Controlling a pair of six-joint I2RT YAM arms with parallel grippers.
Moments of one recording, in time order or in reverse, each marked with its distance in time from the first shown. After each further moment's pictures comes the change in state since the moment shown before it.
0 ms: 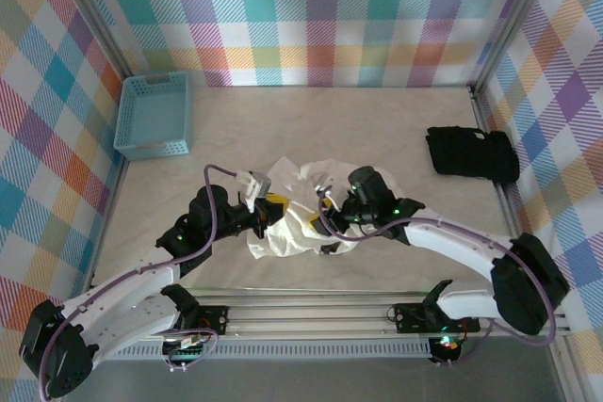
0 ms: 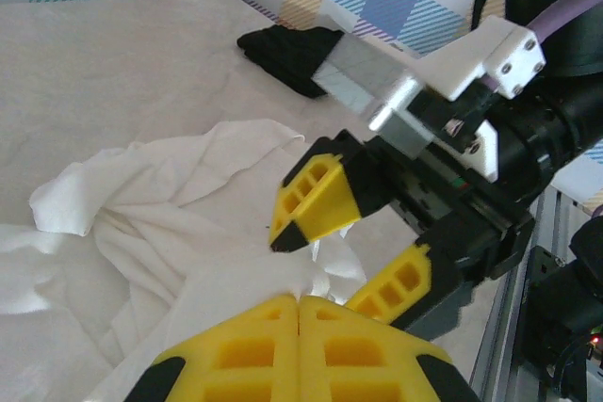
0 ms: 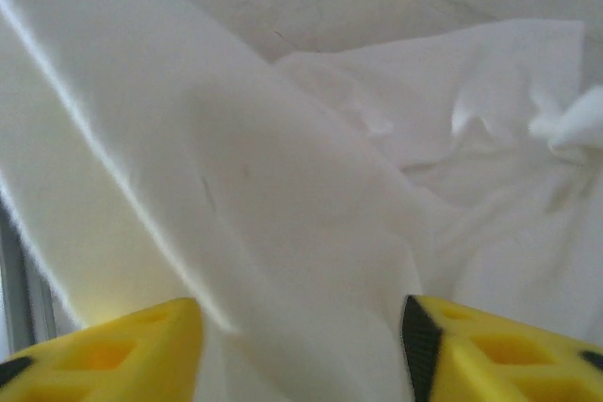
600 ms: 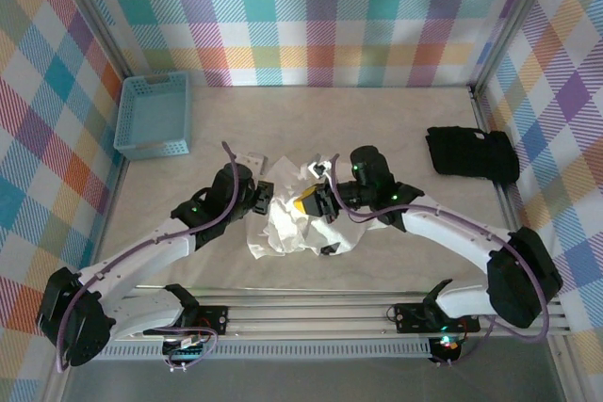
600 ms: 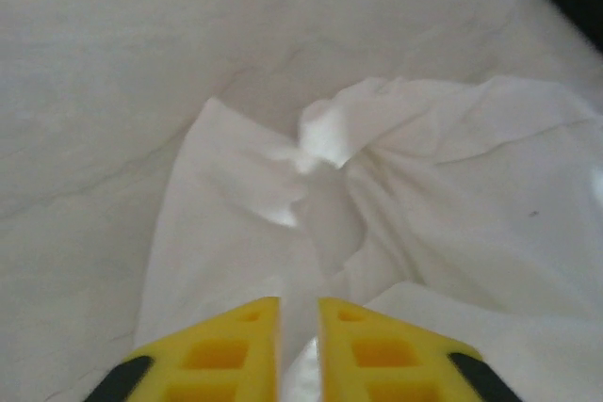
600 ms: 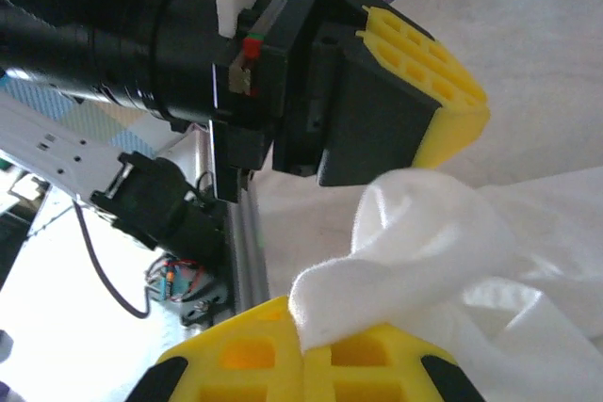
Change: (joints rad) left arm 0.005 0.227 0.240 -0.369 -0.500 -0.072; right arm -0.037 0.036 0.117 0.137 -0.425 0.354
